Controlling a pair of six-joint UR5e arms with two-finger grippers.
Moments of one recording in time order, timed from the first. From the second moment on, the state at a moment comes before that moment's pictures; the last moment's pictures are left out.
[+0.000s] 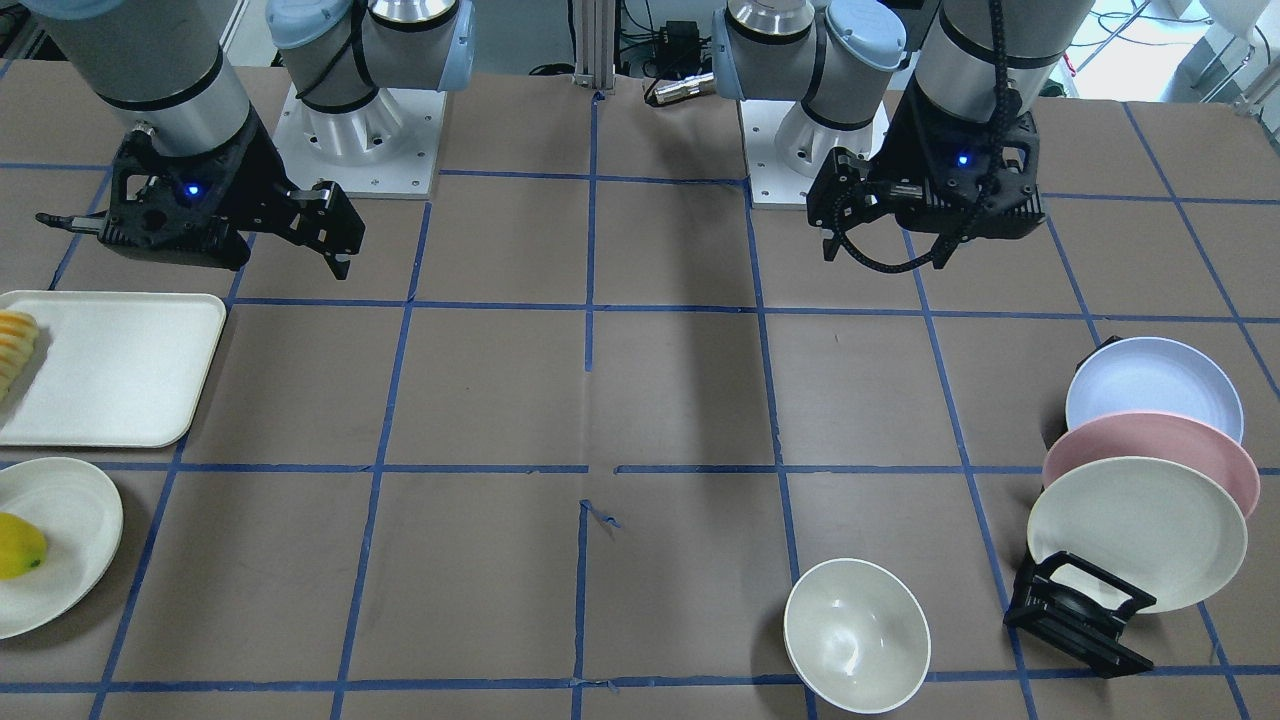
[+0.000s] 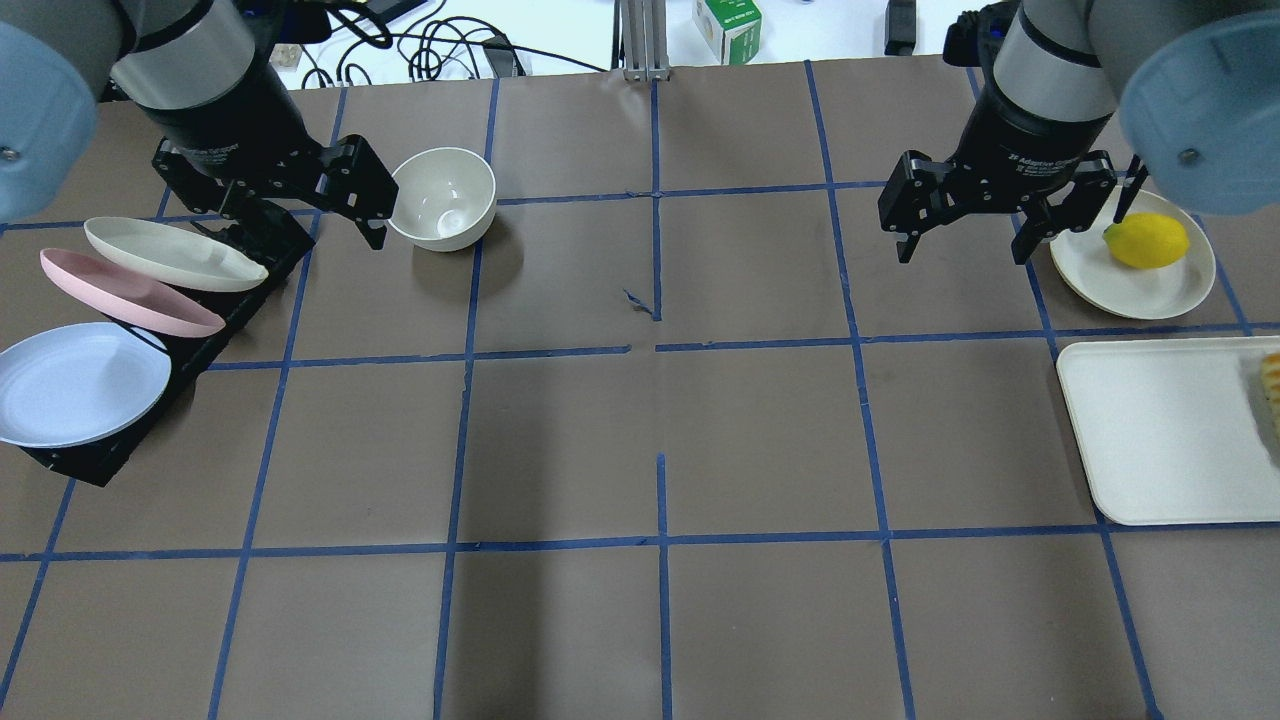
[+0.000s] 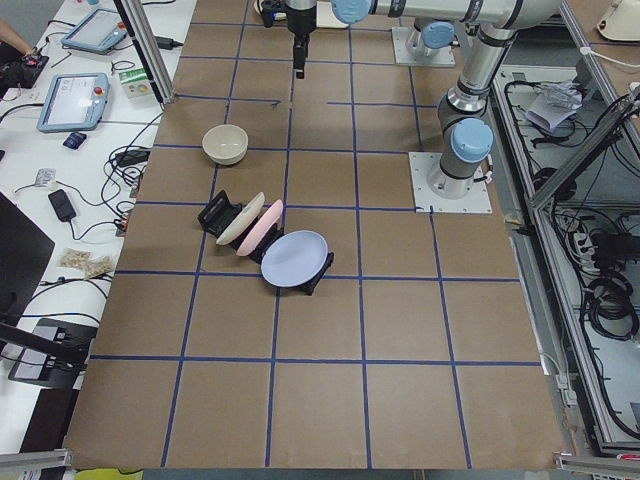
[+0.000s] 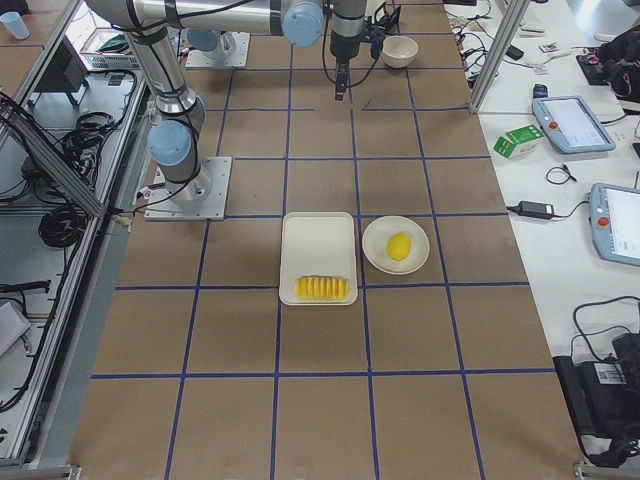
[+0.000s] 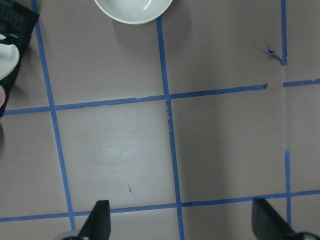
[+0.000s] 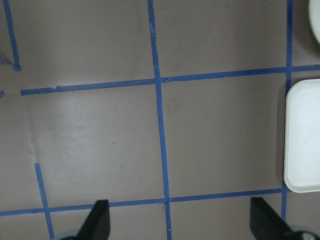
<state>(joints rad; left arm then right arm) -1.54 -1.58 -1.53 -1.61 1.65 0.09 1.54 -1.57 1.62 -1.58 -1.58 0.05</state>
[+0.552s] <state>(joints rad) -1.16 -1.61 -1.57 -1.55 1.76 0.08 1.53 -1.56 1.62 -1.57 -1.59 0.04</state>
